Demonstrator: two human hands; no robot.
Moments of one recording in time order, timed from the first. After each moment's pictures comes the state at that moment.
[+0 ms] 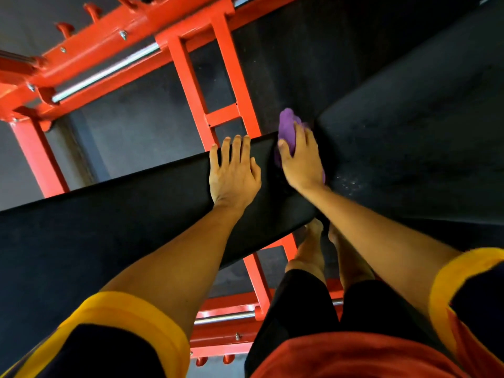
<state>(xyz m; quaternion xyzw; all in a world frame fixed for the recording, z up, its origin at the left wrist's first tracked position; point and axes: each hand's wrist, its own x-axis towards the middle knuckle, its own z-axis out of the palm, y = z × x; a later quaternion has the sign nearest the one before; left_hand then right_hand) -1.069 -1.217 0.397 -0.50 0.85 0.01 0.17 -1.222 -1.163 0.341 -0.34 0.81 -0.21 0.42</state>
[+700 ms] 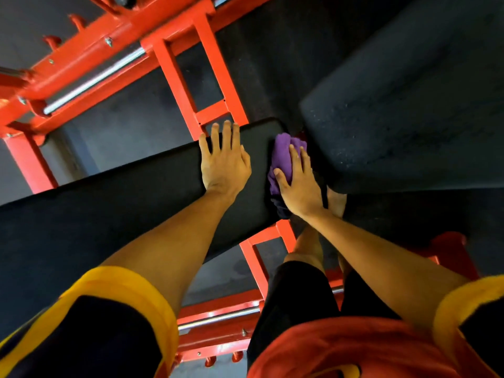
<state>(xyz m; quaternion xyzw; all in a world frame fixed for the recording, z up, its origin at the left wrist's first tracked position) -1.070 -1.216 0.394 -0.46 0.87 -0.02 0.17 -1.191 -1.072 0.341 -0.36 0.81 -0.21 0.42</state>
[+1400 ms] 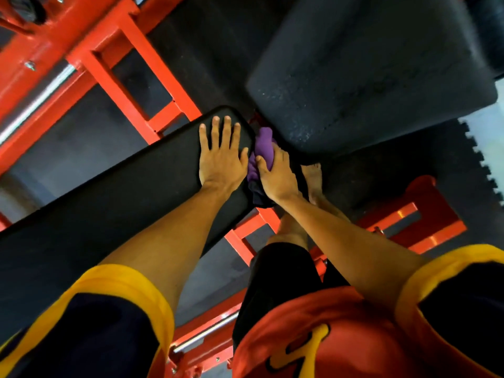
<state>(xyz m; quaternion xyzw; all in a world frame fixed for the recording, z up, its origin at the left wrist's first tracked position) -1.108 -1.176 0.360 -0.29 0.93 0.01 0.24 -1.188 -1.047 0.351 -0.13 0.85 -0.26 0.45</state>
